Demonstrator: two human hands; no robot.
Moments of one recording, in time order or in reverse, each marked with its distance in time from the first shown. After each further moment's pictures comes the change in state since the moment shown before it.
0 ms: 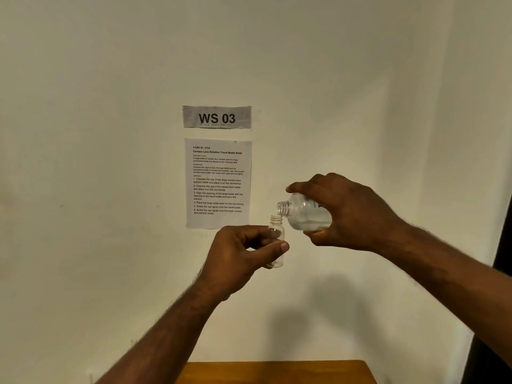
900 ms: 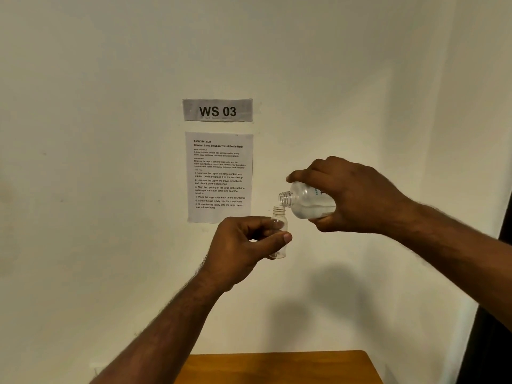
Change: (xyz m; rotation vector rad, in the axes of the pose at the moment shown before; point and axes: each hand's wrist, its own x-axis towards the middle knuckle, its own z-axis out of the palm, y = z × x) left_hand 0.001 -0.001 -0.006 -0.023 -0.008 0.033; right_hand 0.012 -0.005 -0.016 -0.078 -0.016 -0.075
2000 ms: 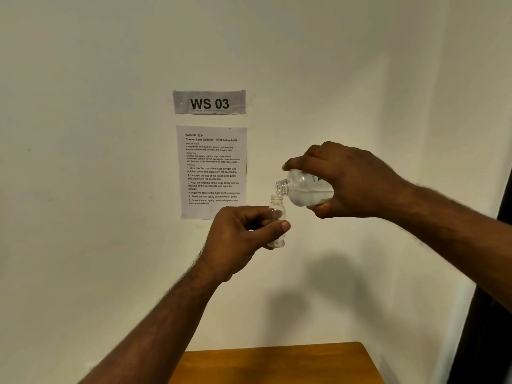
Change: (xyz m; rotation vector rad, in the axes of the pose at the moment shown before) left_hand 0.016 -0.011 0.005 -0.043 -0.011 -0.009; right_hand 0.009 0.015 0.004 -0.020 0.000 -0.042
